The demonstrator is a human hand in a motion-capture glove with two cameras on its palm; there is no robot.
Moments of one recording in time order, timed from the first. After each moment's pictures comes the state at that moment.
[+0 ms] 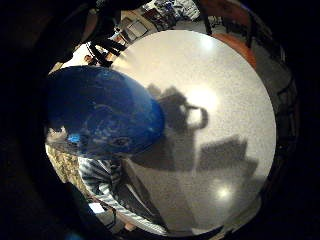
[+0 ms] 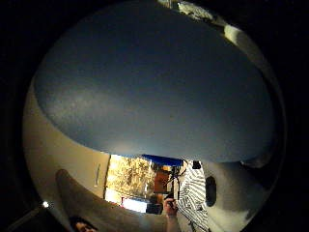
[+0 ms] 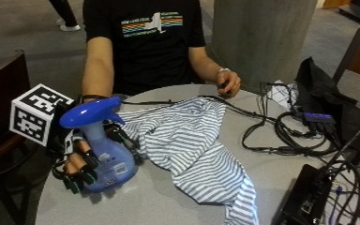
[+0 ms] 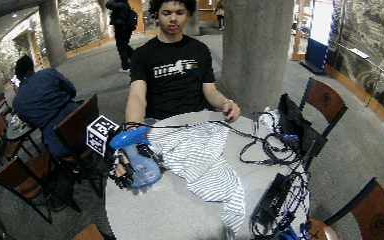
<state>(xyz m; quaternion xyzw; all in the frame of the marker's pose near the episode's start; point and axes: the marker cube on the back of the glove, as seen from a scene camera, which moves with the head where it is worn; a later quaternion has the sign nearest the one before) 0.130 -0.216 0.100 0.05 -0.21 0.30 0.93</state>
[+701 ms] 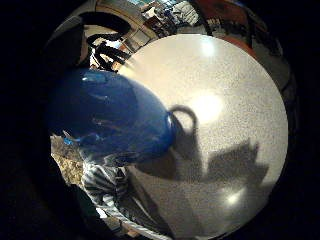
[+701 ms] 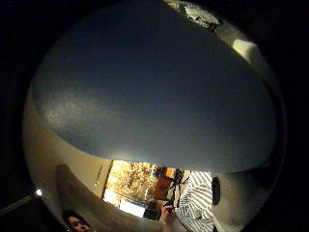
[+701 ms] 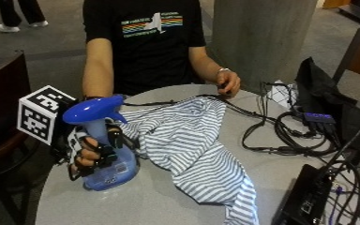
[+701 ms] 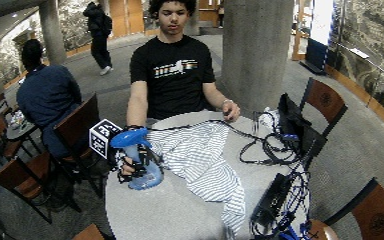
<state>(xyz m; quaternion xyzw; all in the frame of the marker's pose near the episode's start) 0.123 -0.214 0.102 0.11 -0.22 0.29 0.93</state>
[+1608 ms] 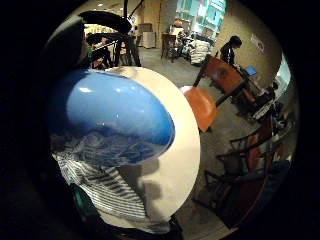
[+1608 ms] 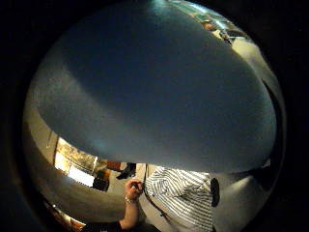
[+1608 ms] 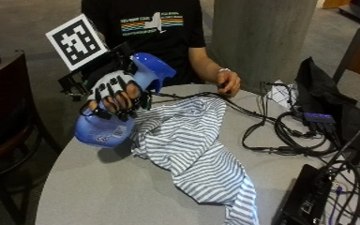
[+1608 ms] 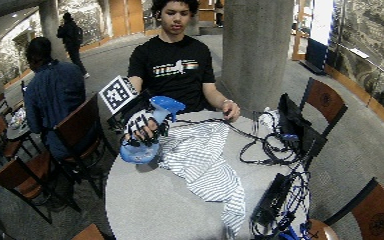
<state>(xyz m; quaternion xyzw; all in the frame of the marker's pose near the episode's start) 0.019 -0.222 0.051 0.02 0.09 0.06 0.99</state>
